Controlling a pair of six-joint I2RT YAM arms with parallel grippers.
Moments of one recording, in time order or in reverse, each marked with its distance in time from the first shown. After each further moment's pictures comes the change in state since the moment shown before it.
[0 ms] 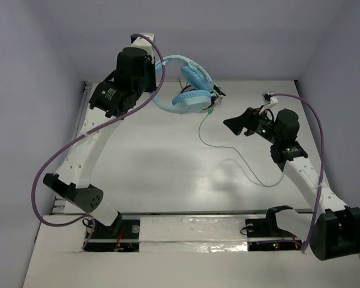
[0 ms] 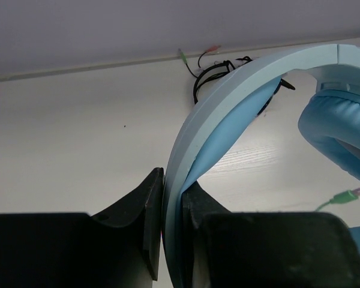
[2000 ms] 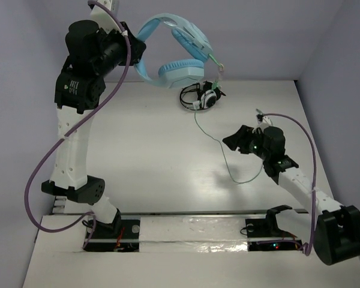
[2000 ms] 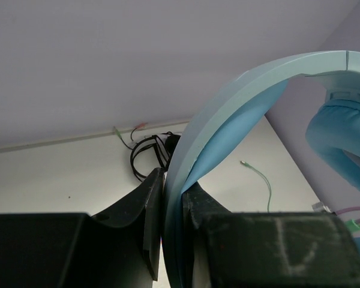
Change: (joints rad) left arm 0.236 0.081 0.405 -0.013 0.460 -0.115; right arm 0.091 0.009 -0.204 -0.043 0.232 0.075
